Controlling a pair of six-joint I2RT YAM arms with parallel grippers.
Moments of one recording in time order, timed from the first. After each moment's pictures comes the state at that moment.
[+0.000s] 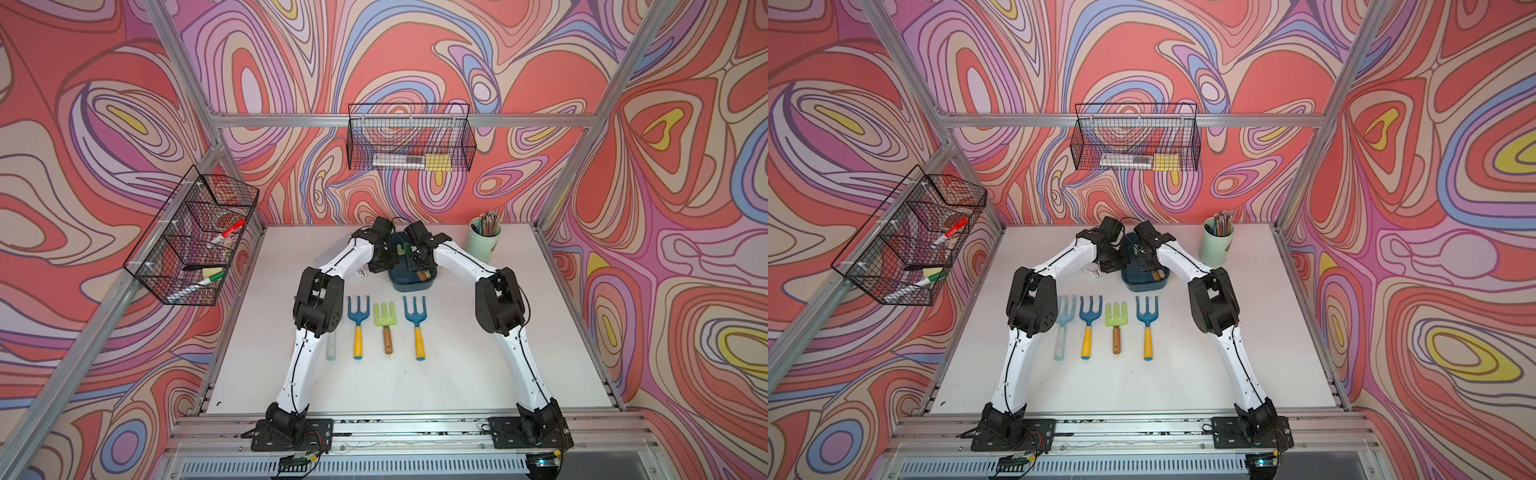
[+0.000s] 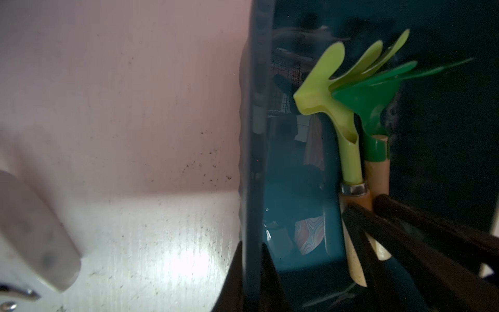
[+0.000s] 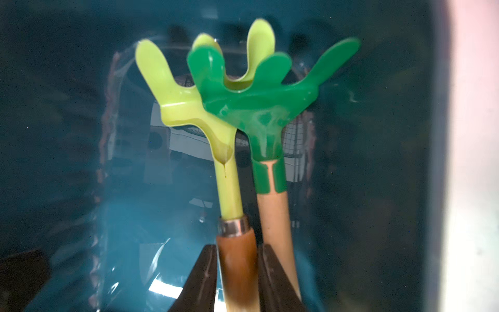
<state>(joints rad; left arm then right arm) -0.41 2.39 2.08 -0.80 0.14 -0.63 0.48 2.46 2.15 -0.79 0.14 0.24</state>
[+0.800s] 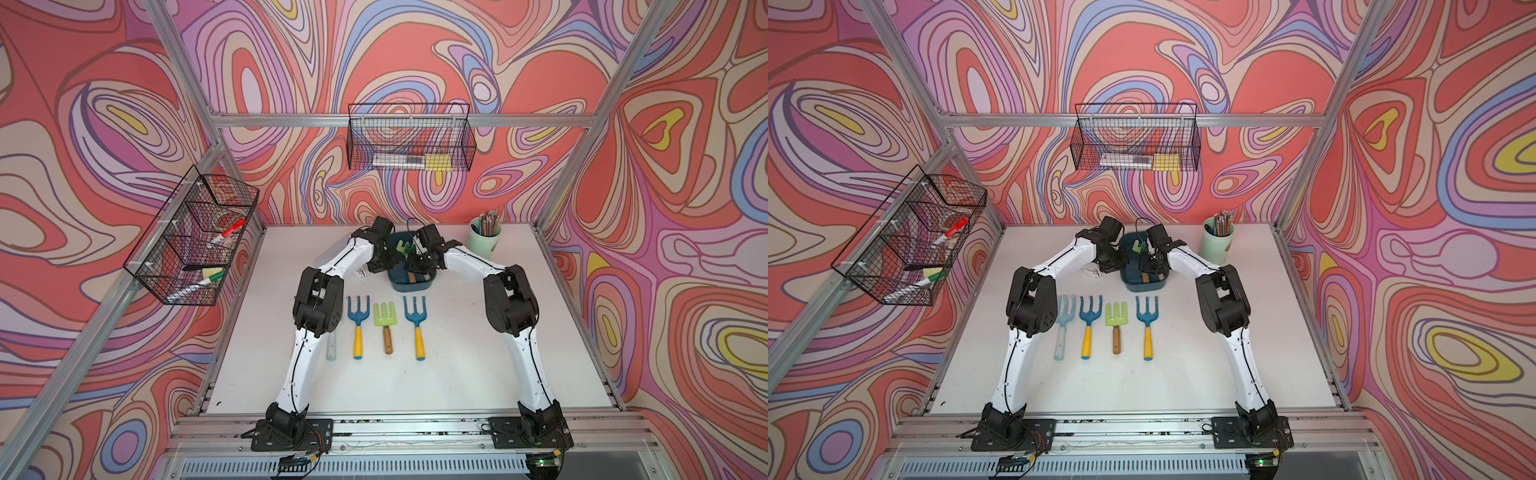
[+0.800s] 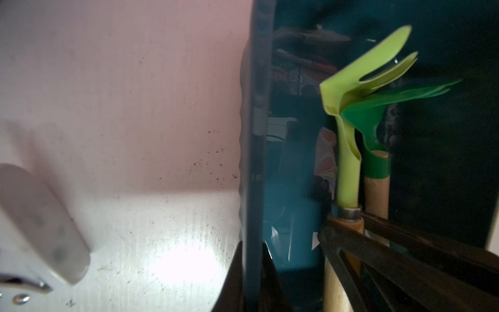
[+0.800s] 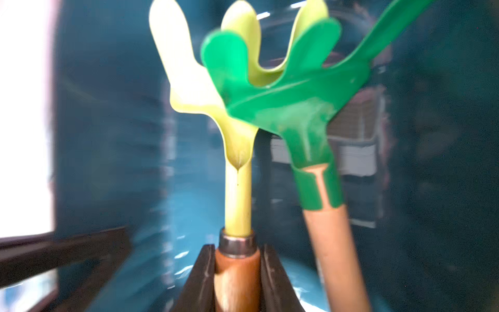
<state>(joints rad) -0.41 2.39 2.08 -0.81 0.13 -0.63 0.40 2.34 1.87 -0.48 -0.27 0.48</state>
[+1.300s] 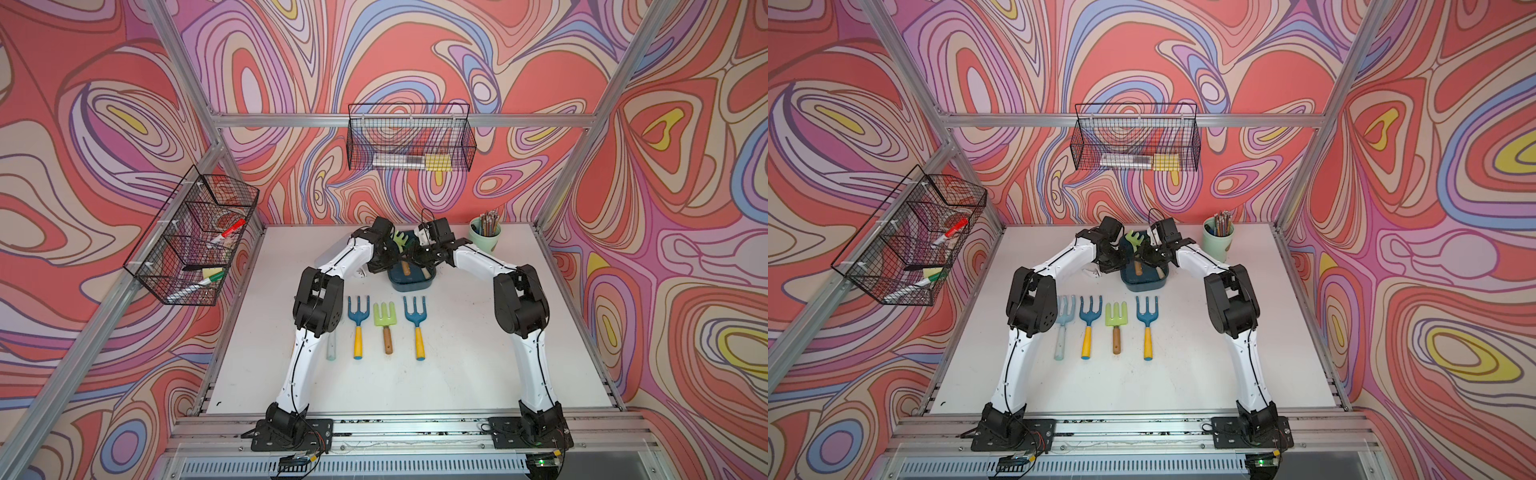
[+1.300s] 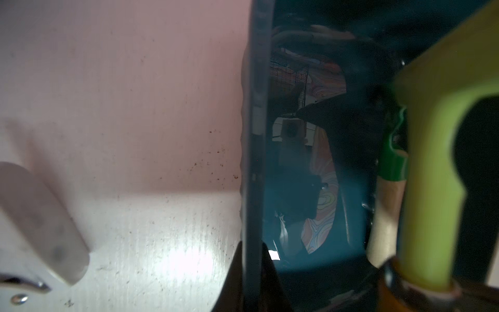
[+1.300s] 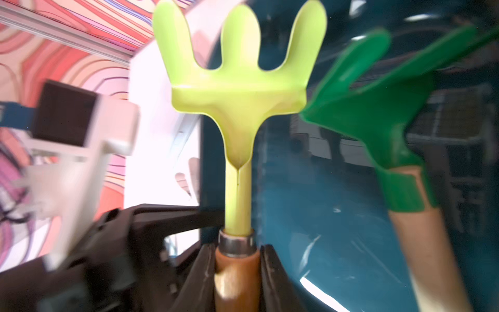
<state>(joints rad) -0.41 2.39 2.08 -0.81 0.13 -0.64 0.38 2.27 1.83 -0.34 -0.53 0.62</state>
